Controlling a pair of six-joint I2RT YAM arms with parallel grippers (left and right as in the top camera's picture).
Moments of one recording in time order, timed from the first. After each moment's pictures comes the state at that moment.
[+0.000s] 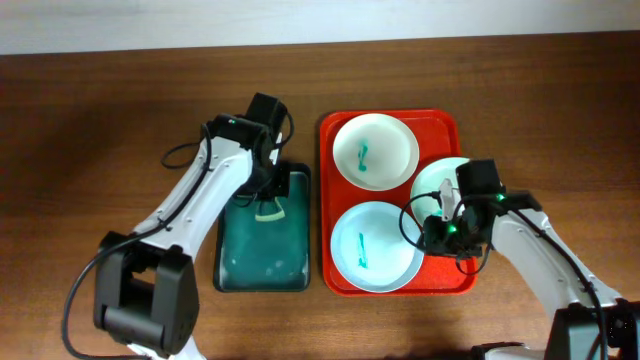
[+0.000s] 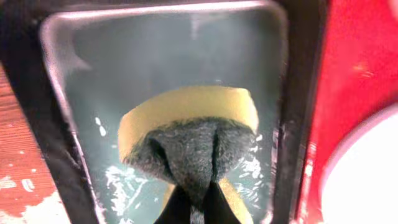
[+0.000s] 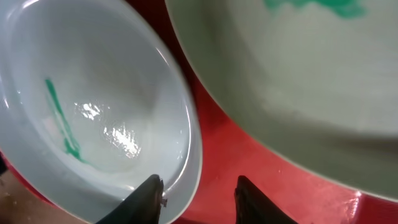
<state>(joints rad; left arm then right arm) -0.37 1.85 1.48 -1.10 0.03 -0.27 0.05 1.46 0.78 -0.79 -0.31 0.14</state>
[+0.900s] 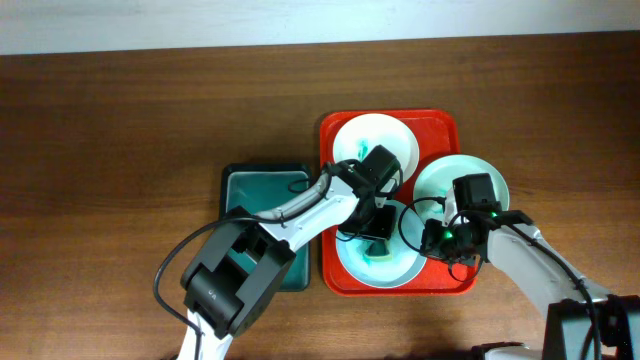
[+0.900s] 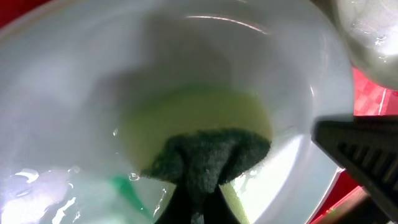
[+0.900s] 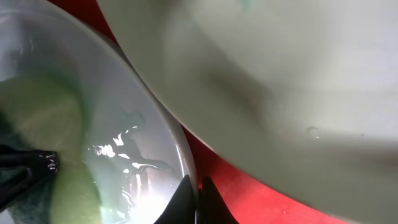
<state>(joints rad) -0.78 2.12 1.48 -0.75 0.36 -0.47 0.05 1.46 0.65 -0.58 -0.28 0.34</state>
